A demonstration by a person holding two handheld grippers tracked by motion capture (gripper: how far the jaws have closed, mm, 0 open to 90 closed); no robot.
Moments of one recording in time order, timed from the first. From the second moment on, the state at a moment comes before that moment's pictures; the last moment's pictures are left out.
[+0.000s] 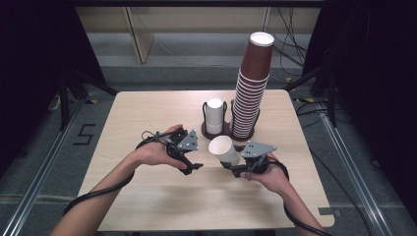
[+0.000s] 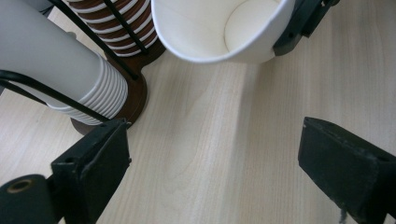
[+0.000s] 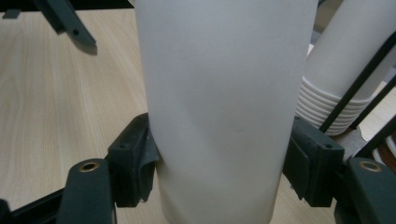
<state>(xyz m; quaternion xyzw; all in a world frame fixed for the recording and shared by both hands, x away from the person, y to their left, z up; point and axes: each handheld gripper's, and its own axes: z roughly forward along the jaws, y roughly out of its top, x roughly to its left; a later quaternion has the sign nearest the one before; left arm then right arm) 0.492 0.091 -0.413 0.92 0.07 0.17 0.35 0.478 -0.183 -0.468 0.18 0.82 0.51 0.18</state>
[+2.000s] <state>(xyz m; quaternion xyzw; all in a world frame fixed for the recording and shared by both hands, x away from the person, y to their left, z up) 0.472 0.134 -0.469 0.81 0.29 0.17 0.49 0.461 -0.243 -0.481 0.33 0.75 0.54 0.22</state>
